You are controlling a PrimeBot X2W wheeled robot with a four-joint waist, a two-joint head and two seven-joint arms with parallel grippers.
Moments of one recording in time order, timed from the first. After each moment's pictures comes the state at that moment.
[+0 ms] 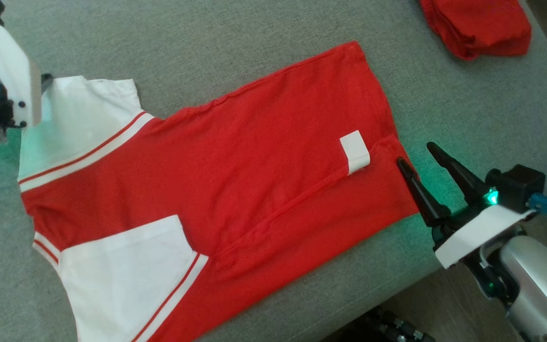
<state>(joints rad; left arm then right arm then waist) -1.12 0.61 -0.84 0.77 -0.88 -0.11 0.80 -0.34 -0.49 0.61 0.28 0.66 0.12 -0.19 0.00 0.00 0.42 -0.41</state>
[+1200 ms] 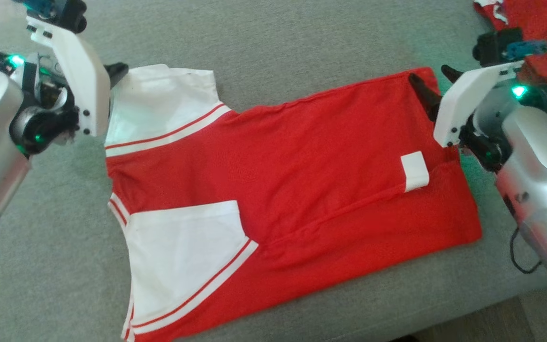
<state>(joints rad) -1.11 0.60 -1.00 0.52 -1.06 -0.13 0.69 -0.91 -0.33 0.63 0.90 0.68 0.12 0.24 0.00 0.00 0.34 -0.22</state>
